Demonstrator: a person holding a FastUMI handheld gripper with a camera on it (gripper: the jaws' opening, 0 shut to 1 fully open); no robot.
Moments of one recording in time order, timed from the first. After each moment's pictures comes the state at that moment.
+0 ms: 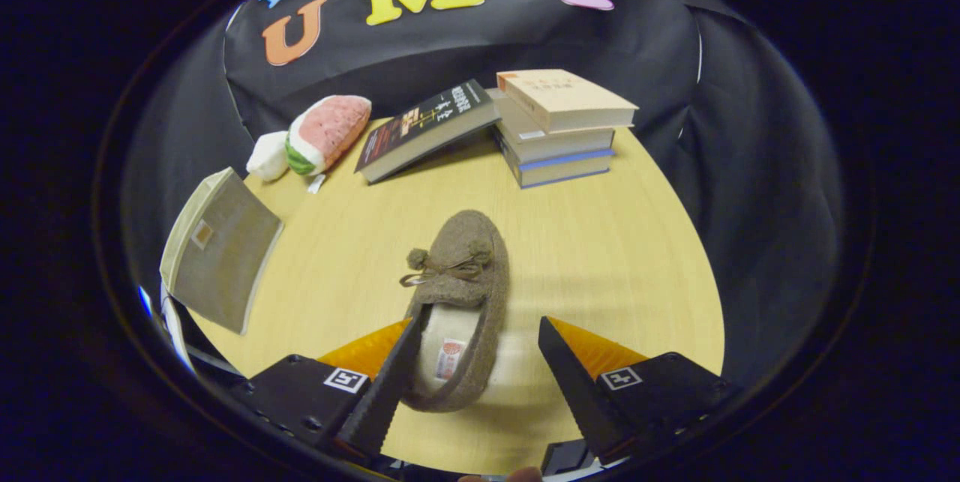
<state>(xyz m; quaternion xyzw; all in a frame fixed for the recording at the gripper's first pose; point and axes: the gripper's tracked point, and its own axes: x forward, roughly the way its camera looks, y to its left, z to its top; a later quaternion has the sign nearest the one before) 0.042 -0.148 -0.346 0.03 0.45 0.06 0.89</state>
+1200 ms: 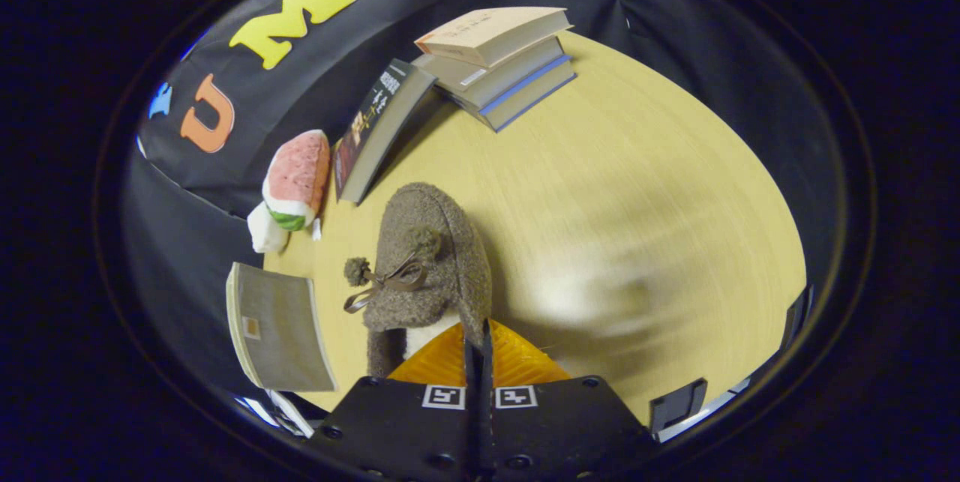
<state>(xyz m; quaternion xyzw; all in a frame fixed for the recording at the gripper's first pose) 0.032 -0.117 -0.327 0.27 0.52 0.03 0.81</state>
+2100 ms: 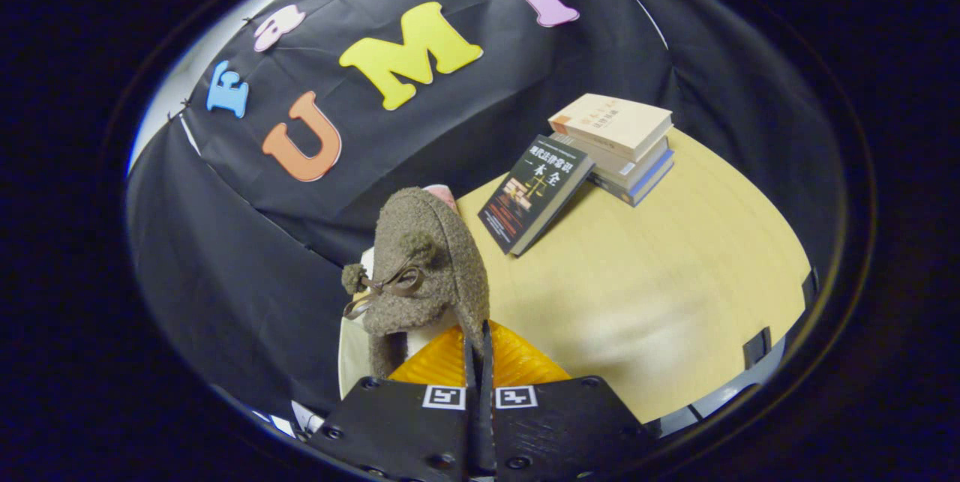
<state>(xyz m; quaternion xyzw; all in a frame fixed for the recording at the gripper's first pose) 0.025 0.079 -0.127 0.27 0.37 0.05 0.89</state>
